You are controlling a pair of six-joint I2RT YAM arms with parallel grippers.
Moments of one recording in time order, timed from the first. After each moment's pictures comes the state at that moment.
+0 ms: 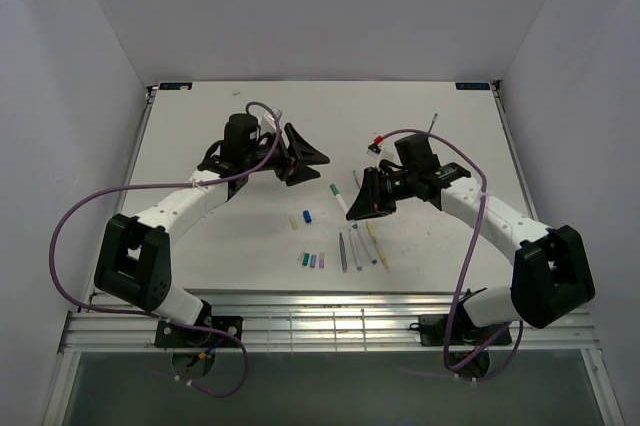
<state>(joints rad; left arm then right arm) -0.40 1.50 1.02 0.03 0.72 -1.13 0.50 1.39 0.96 -0.46 -0.76 0.52</state>
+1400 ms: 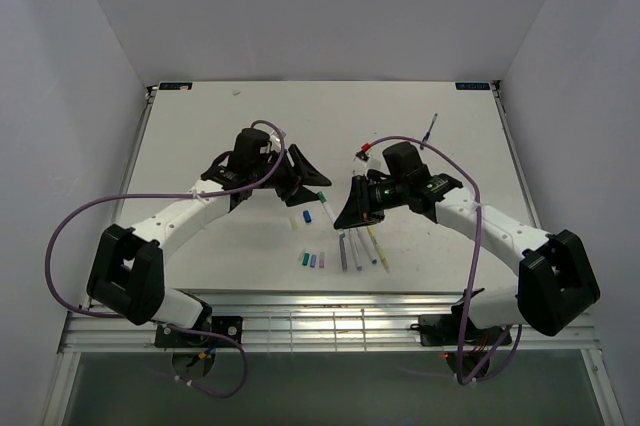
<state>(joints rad) -0.49 1.43 0.97 -0.18 0.58 -1.12 0.61 1.34 0.91 -0.33 -0.76 0.63</state>
